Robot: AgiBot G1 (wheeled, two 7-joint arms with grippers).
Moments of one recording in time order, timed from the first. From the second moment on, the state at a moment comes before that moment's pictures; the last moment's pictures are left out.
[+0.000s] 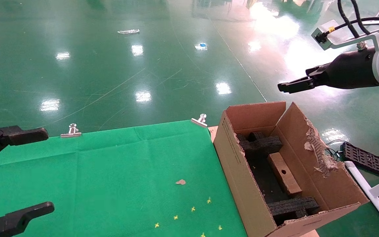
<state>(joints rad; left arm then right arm) -1.08 0.60 0.31 -1.28 0.71 1.48 -0.17 2.16 -0.42 -1.48 1.09 -1.49 -1.05 1.07</state>
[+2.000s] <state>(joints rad) -1.08 0.60 0.32 -1.28 0.71 1.48 -0.17 1.09 -0.61 -0.30 1.28 -0.74 -1.49 0.21</state>
